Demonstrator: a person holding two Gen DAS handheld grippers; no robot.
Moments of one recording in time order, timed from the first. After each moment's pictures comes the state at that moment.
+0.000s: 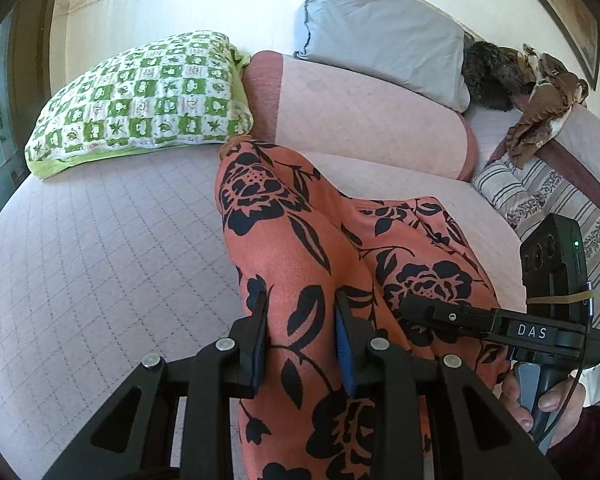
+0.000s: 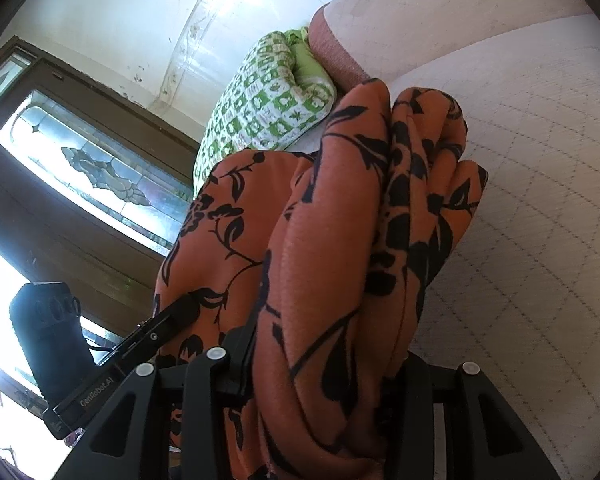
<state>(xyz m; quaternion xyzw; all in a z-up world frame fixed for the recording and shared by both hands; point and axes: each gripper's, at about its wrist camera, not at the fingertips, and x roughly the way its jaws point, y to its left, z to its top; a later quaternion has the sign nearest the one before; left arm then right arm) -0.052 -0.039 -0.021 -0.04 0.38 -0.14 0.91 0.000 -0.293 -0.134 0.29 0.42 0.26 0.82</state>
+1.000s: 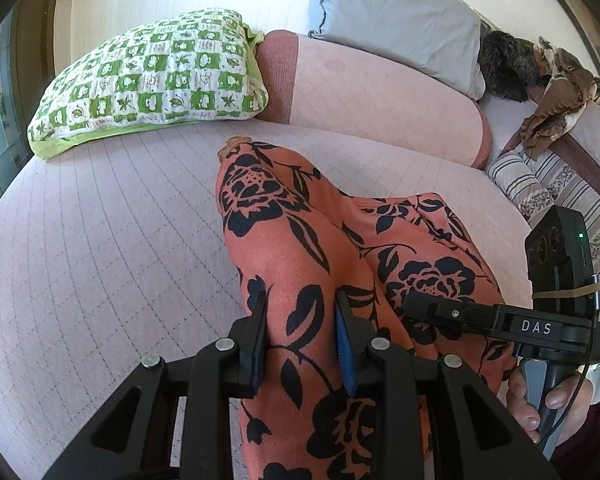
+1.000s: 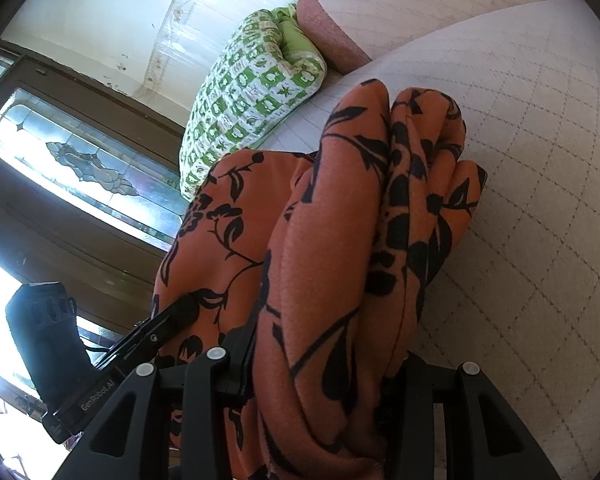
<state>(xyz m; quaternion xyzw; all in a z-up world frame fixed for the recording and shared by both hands) -0.036 -0.038 -0.031 -0.04 0.42 -0.13 0.90 0.025 -0.299 -0.115 0.29 0.45 0.25 0.81</state>
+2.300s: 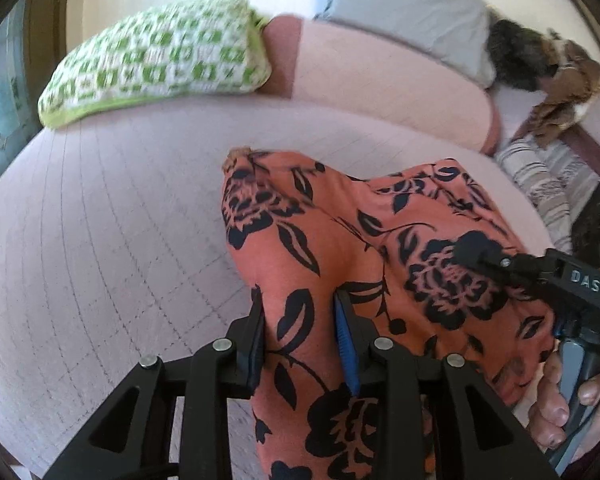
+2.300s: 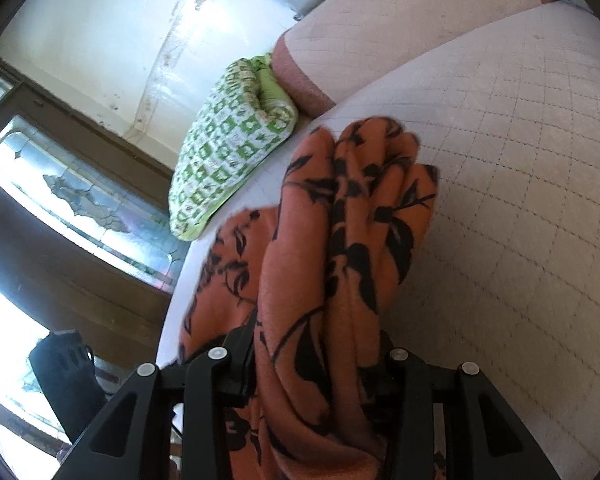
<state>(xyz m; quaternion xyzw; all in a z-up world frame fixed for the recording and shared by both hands) -0.059 -0.085 -0.085 -0.05 0.43 -0.09 0.89 -0.029 -0.334 -0.091 0.31 0.40 0.19 0.84</state>
